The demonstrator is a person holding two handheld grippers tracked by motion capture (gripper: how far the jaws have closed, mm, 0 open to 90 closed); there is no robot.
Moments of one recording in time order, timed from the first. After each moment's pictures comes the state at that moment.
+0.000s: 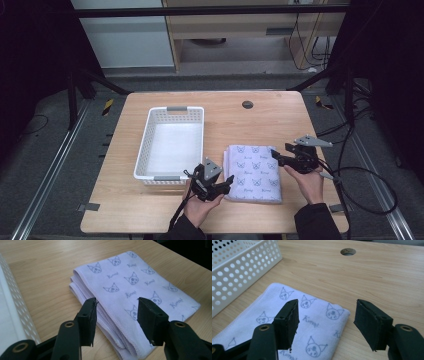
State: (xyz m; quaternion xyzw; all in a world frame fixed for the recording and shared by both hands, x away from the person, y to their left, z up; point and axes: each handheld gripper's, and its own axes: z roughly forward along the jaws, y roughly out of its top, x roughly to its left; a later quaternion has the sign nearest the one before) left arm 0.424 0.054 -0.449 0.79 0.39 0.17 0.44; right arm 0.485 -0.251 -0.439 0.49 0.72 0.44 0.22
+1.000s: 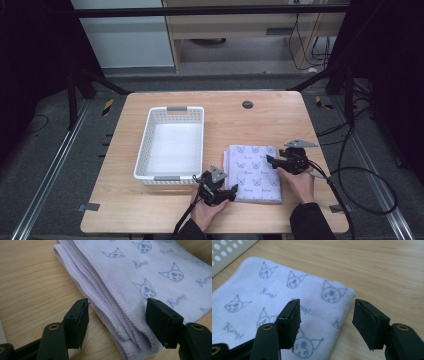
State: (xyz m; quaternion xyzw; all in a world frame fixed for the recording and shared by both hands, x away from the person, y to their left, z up) left arm 0.434 0.040 -0.498 0.80 0.42 0.14 0.40; right arm 0.506 -0.243 -0.483 0.51 0.74 0.39 0.19
